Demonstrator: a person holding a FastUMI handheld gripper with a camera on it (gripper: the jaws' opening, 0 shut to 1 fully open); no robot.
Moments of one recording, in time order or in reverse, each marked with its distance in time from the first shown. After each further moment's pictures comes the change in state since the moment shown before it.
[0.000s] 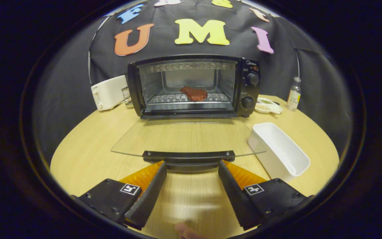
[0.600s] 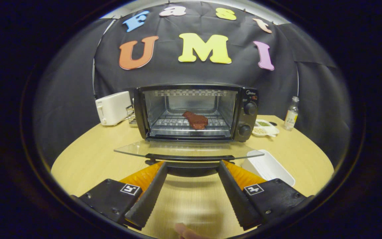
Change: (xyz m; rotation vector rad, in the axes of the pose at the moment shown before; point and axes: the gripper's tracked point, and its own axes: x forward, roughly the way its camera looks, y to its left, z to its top) arm -0.024 0.004 0.061 -0.026 -0.154 0.003
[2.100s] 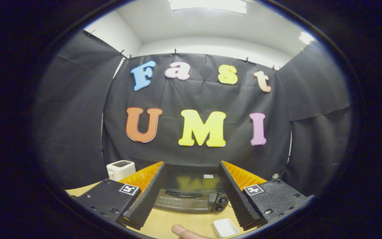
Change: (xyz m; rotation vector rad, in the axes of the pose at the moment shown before) arm -0.192 -0.025 0.268 -0.071 -0.548 0.006
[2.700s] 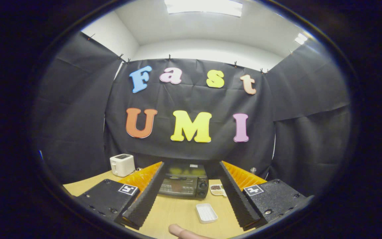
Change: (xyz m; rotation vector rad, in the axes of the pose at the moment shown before) arm -0.120 -0.049 -0.030 0.009 0.060 -0.027
